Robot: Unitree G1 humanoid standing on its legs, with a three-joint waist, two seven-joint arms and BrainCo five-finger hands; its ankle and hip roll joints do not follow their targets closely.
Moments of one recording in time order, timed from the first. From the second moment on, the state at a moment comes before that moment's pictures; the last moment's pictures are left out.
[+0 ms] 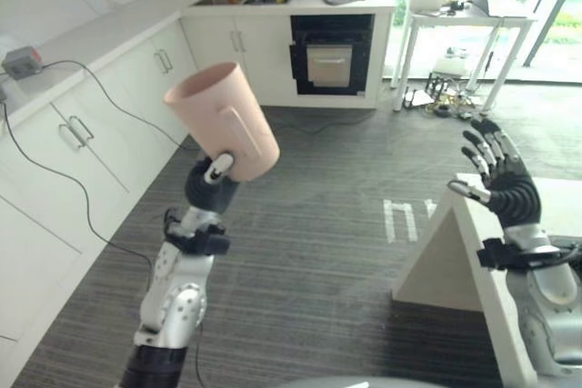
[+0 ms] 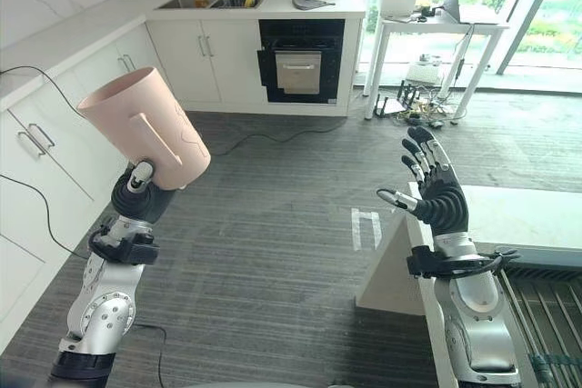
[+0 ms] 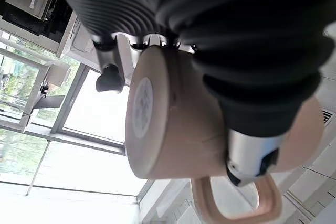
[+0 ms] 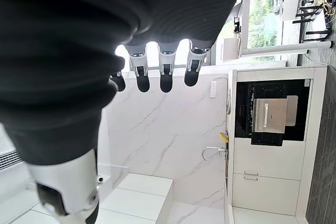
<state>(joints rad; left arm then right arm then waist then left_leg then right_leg) 0.00 0.33 -0.01 -0.30 -0.91 -0.10 -0.29 0.12 -0.44 -0.15 -0.36 0.39 -0.14 0.08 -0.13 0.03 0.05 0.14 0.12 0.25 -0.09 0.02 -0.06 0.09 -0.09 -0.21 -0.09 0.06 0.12</state>
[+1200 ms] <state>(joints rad) 0.01 0.38 0.03 -0.26 -0.88 -0.06 -0.29 0.13 -0.46 -0.18 -0.37 0.41 -0.12 0.17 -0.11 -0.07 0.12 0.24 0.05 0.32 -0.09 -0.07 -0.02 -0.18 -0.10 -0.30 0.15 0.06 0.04</state>
